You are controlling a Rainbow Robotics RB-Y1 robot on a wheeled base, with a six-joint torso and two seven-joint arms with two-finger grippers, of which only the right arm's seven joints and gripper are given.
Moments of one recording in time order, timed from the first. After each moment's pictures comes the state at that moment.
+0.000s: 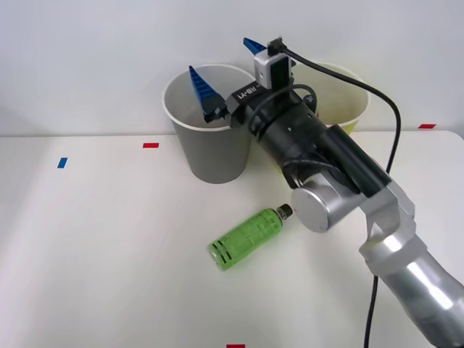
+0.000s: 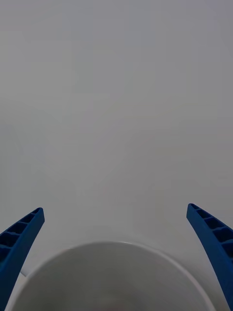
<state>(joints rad) -0.41 -0.32 0.43 -1.79 -0.51 0.03 1.78</state>
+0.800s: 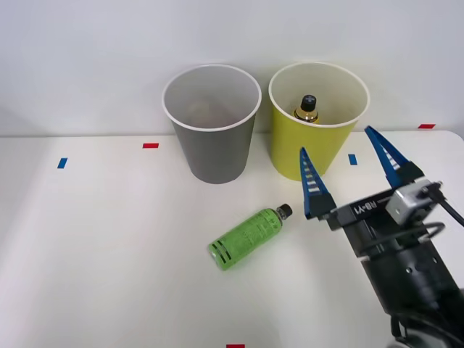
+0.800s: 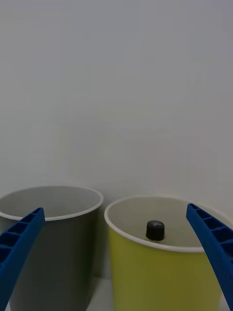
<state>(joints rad) 0.38 -0.48 0.33 -2.18 -0.46 -0.36 1.84</state>
